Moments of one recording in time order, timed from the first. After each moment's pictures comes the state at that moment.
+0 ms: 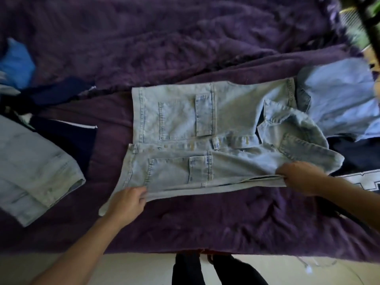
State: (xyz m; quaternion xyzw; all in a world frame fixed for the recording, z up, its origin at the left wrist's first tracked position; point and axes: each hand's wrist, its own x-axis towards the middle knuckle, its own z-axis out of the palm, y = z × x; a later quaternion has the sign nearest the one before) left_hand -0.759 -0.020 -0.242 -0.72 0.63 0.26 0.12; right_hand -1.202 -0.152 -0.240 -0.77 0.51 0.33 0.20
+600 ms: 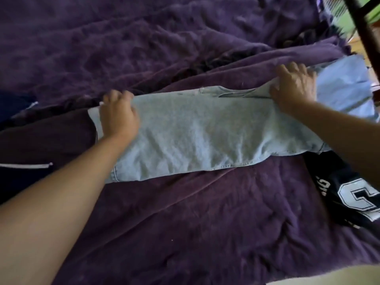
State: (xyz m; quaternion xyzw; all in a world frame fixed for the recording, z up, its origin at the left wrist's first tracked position) left_hand -0.738 -0.333 -0.288 -0.75 0.65 0.10 -0.11; right_hand -1.132 -0.371 -0.240 -0.69 0.72 0.01 0.00
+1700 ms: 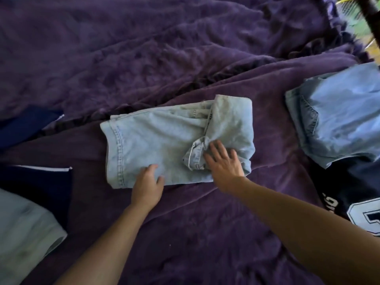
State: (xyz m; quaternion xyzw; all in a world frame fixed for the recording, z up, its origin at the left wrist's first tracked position) left_hand -0.798 -0.202 -0.300 -0.78 0.53 0.33 -0.03; right_hand -1.023 -0.250 -0.323 -0.81 0.53 0.20 0.16
